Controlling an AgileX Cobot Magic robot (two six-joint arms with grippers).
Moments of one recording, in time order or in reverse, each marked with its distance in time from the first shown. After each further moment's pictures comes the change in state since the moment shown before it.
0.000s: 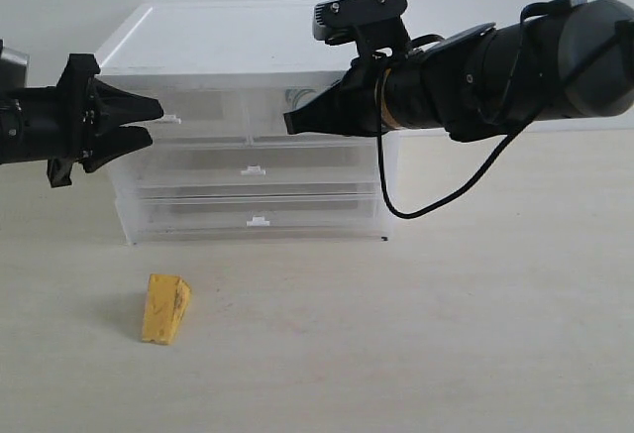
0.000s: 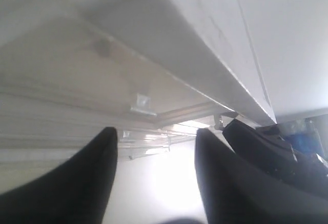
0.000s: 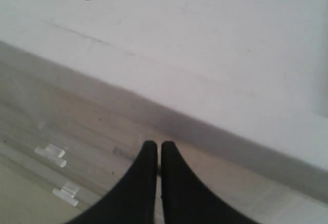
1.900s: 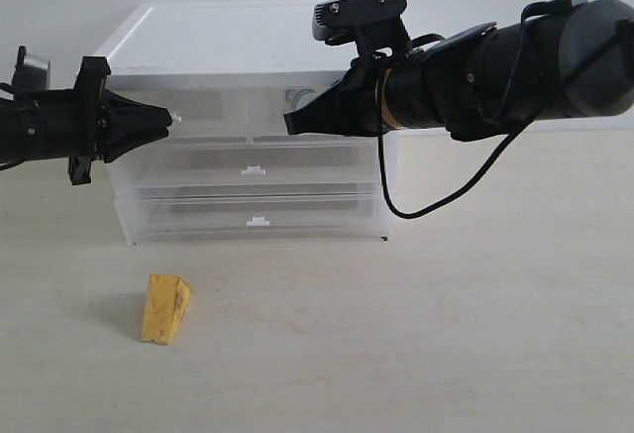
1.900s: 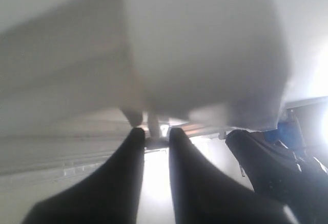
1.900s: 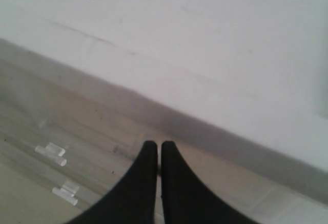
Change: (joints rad) left arm 0.000 0.128 -0.124 0.019 0.075 -0.037; right arm -0.002 0.000 0.000 0.000 -0.007 -0.011
